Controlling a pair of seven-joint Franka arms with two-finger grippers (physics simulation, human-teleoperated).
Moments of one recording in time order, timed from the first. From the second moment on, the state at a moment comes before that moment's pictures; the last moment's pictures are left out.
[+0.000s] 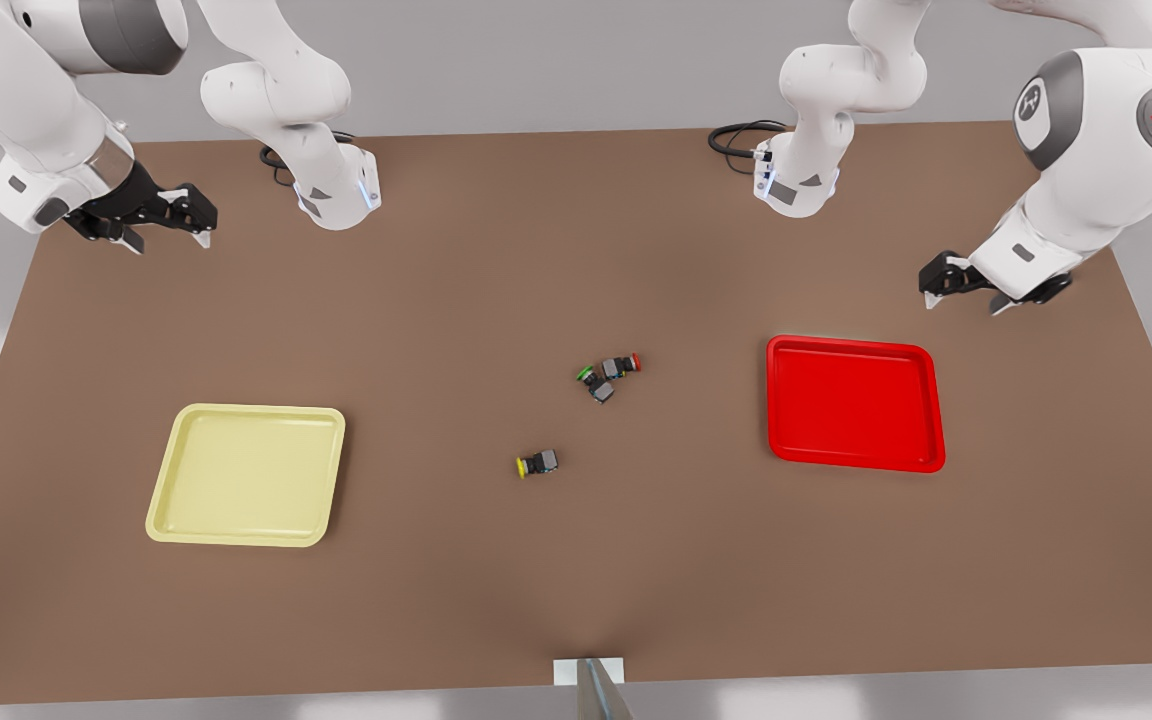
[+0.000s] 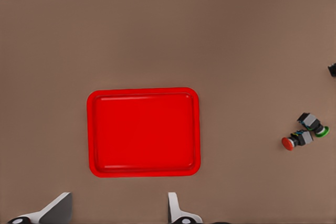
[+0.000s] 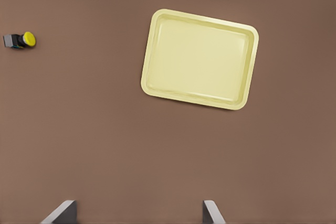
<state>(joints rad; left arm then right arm) -0.12 -0.01 0.04 -1.54 0.03 1.52 0.09 0.10 -0.24 -0.02 -1.67 -0.05 1.39 -0.03</state>
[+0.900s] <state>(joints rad) -0.36 0.41 -0.44 -1.56 0.02 1.85 -1.63 0.40 0.88 0.41 -1.00 -0.21 2.06 -1.00</state>
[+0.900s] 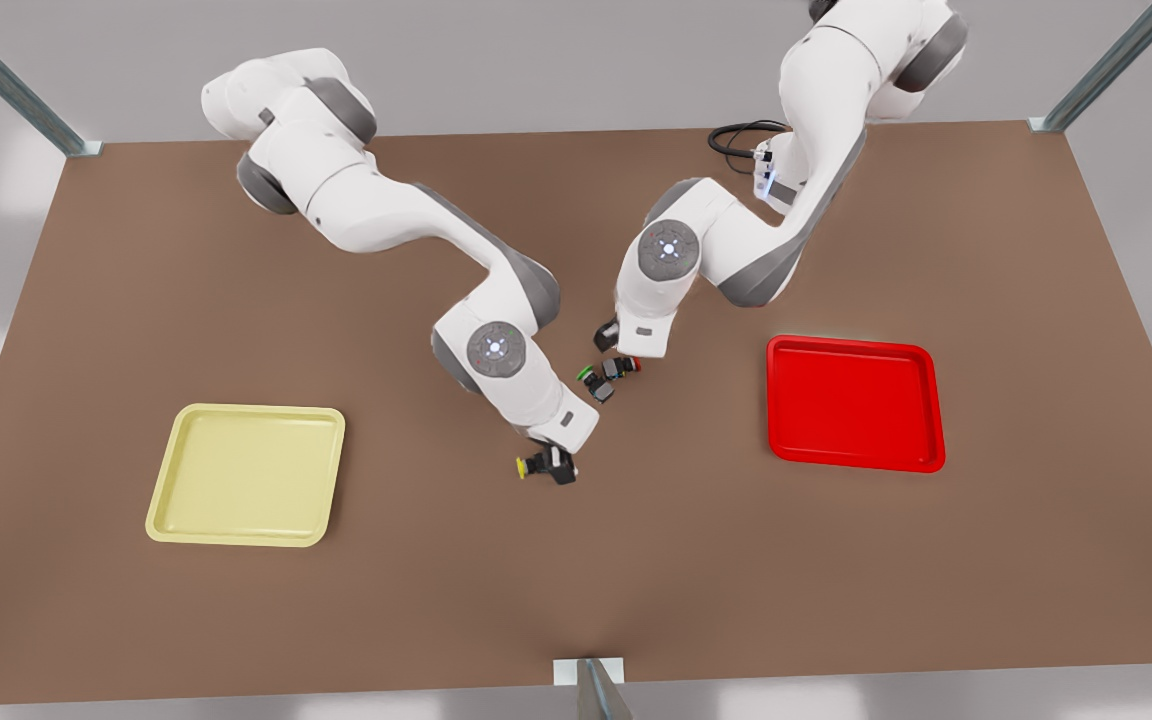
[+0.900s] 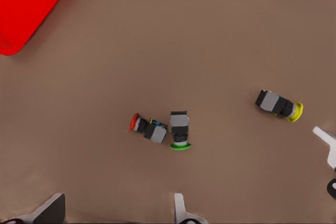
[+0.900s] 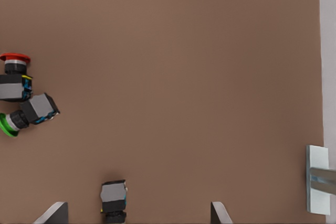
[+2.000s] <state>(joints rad) -0.46 0.57 -0.36 -1.96 0.40 2.41 -2.90 0.40 1.04 0.37 -1.10 -0.21 2.18 -0.93</state>
